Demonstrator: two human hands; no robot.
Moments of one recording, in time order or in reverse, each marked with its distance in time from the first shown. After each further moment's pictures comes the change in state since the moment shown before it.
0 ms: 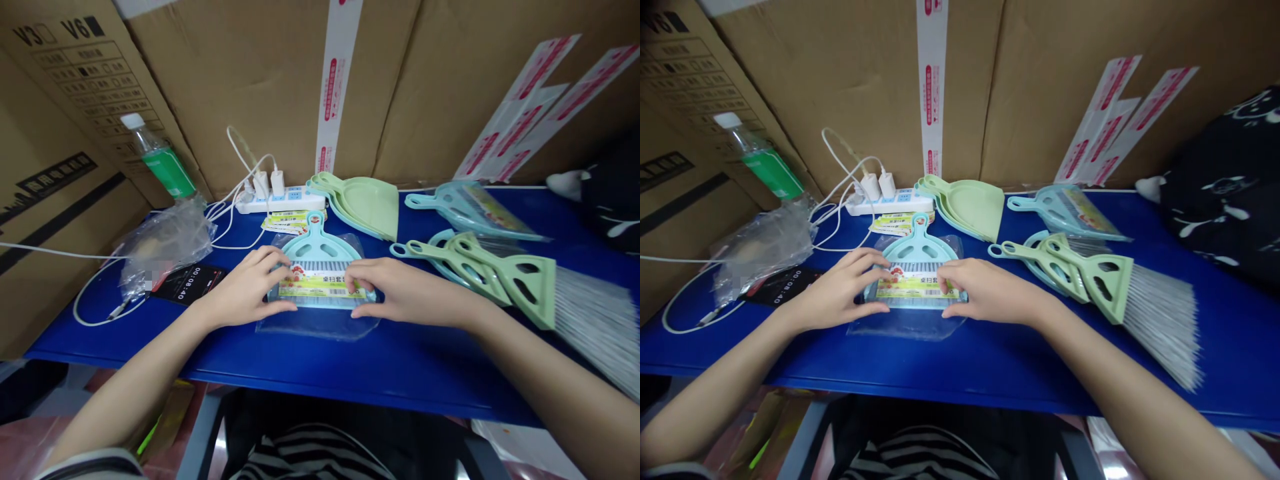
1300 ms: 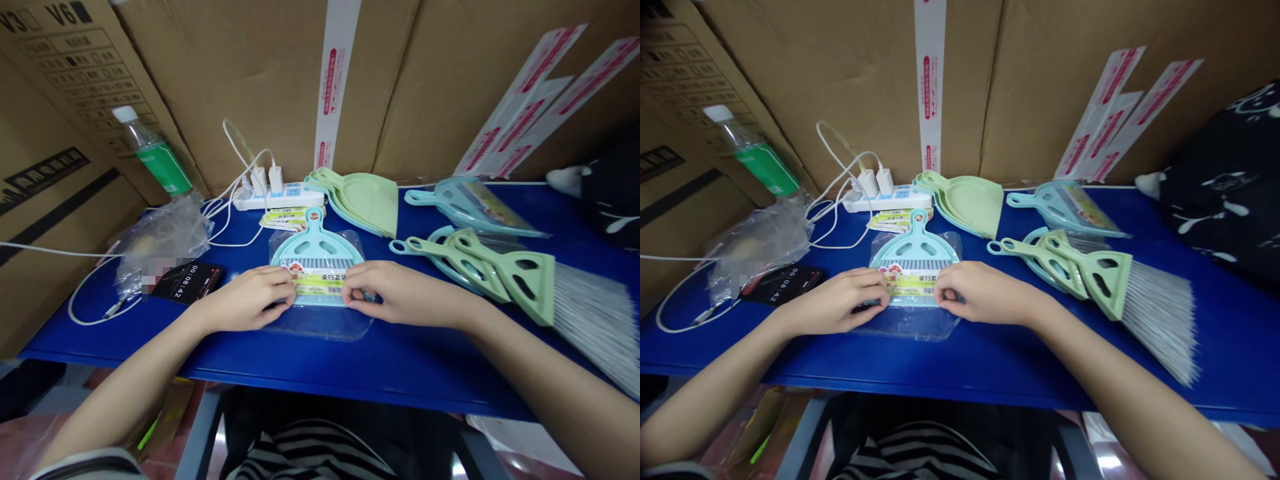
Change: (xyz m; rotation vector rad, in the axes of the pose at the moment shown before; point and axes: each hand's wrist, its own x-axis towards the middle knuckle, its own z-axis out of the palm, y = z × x) left_hand 0.001 0.006 0.004 -0.138 -0.131 0.130; right_hand 0.000 -0.003 0.004 -0.031 -0.064 -0.088
